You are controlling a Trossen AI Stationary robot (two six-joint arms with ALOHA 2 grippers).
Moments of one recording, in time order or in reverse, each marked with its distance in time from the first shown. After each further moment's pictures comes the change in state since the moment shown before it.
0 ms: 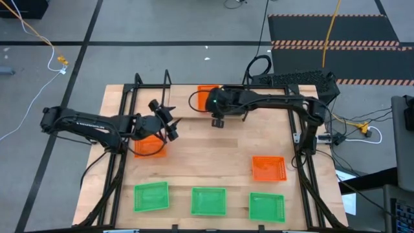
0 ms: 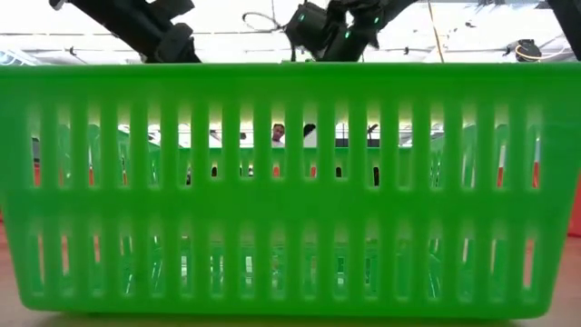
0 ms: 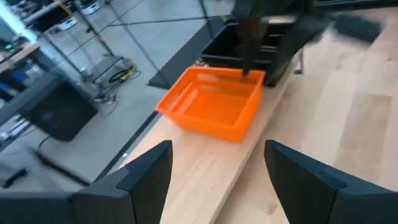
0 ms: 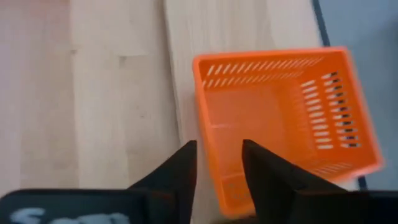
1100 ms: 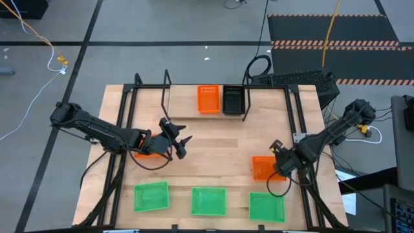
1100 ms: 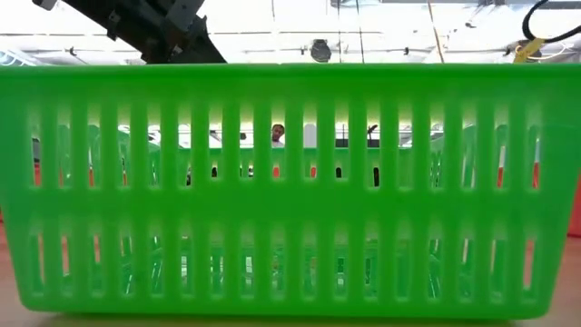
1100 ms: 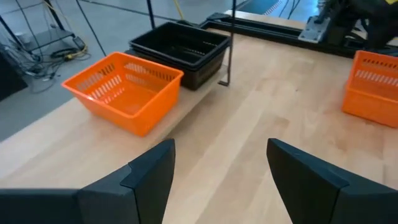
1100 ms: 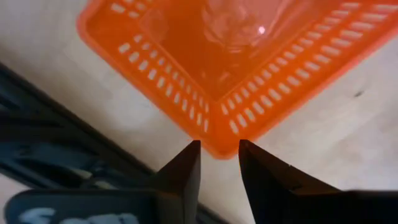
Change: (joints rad) left arm -0.213 0.203 0.000 0.190 -0.028 -0.371; right arm 0.871 -0.727 -0.732 -0.649 -0.103 0.038
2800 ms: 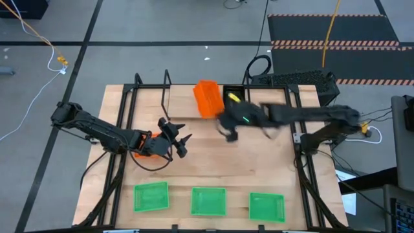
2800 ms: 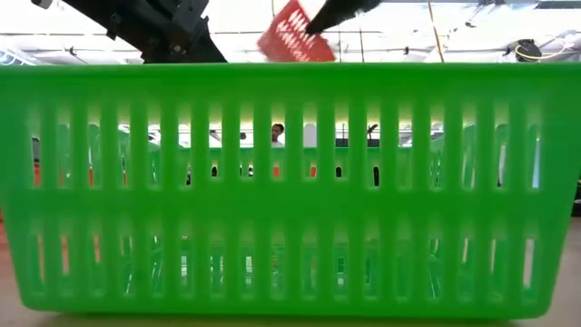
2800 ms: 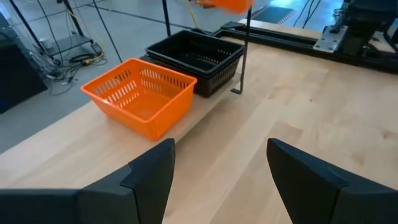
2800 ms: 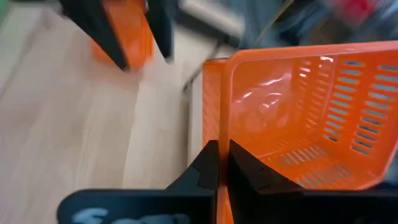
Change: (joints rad) left arm -0.013 0.012 0.000 0.013 -0.080 -0.011; right arm -0.637 0.376 0.638 0.711 0.235 -0.194
